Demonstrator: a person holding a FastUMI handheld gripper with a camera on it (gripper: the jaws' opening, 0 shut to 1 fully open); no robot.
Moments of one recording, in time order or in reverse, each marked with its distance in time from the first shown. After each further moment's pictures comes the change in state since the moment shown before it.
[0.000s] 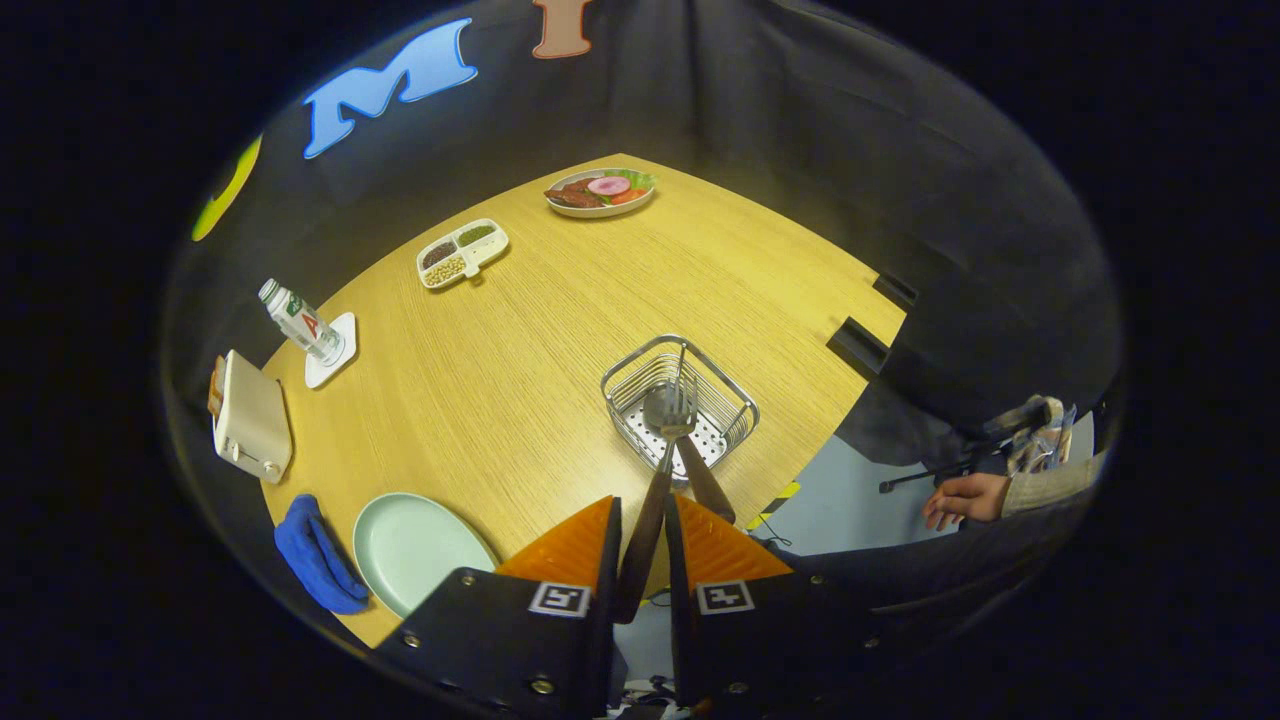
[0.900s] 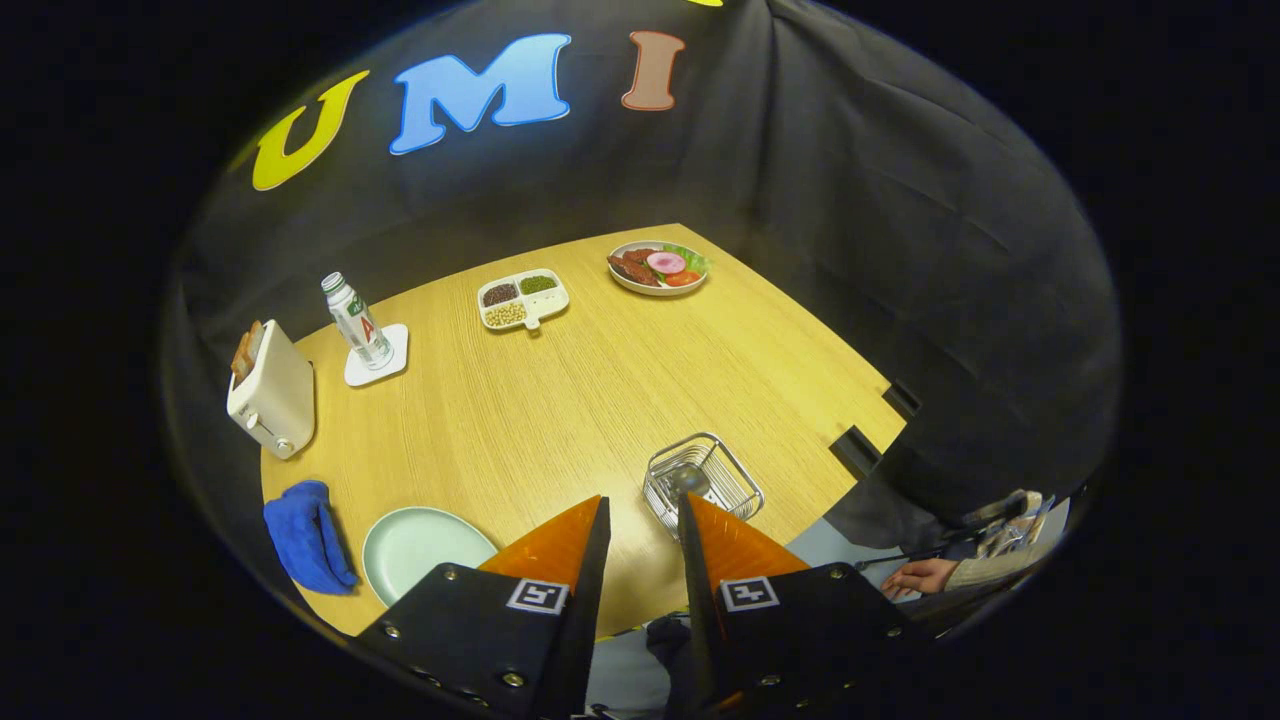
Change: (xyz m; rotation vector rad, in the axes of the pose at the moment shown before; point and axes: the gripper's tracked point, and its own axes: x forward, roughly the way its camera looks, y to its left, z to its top) arm -0.046 0.024 0.054 -0.183 -0.195 0.025
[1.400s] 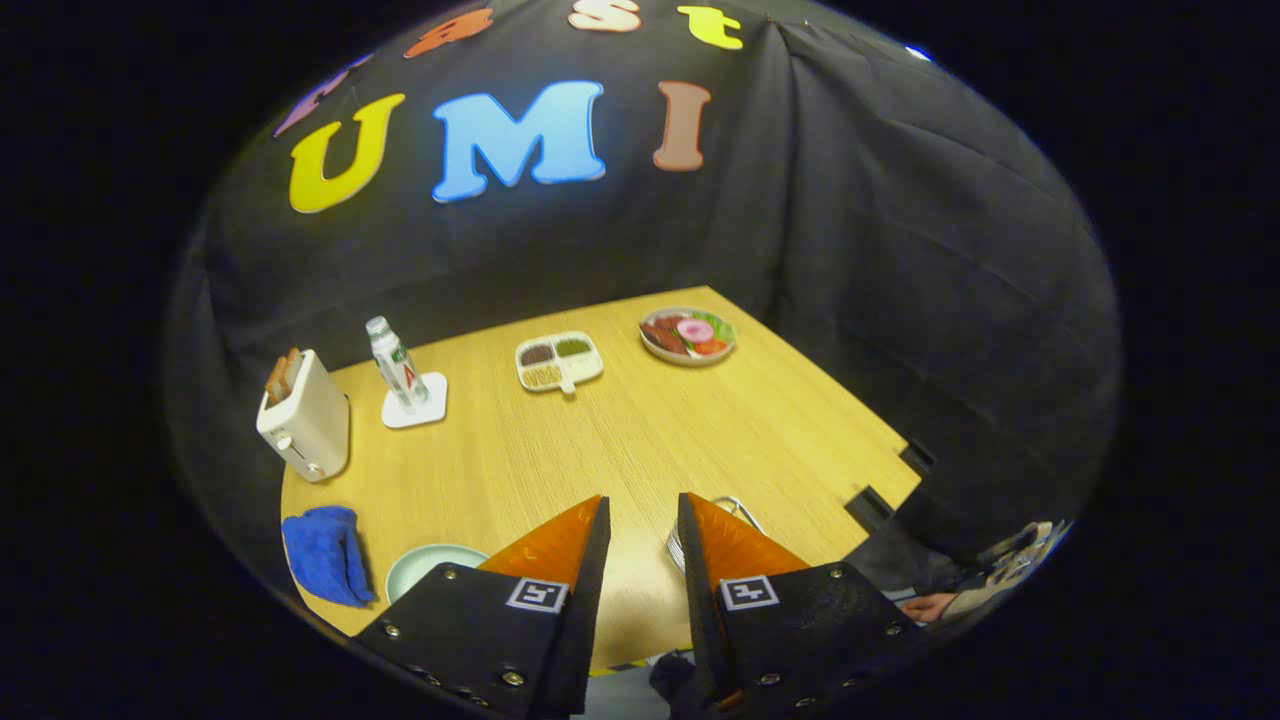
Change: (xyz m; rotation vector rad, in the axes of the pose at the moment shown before) arm -0.034 0.025 0.065 -0.039 -0.277 0.116
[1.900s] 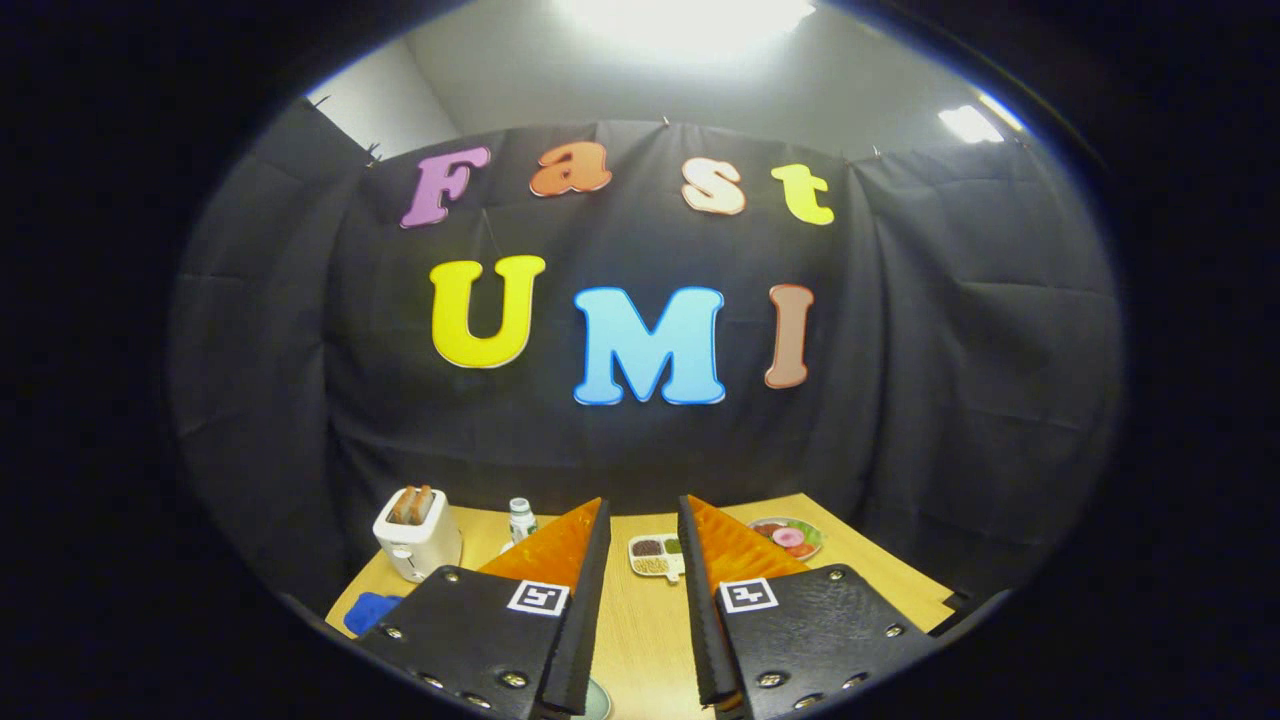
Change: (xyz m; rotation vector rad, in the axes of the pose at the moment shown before) arm -0.100 0.090 0.141 -0.115 -0.526 0.273
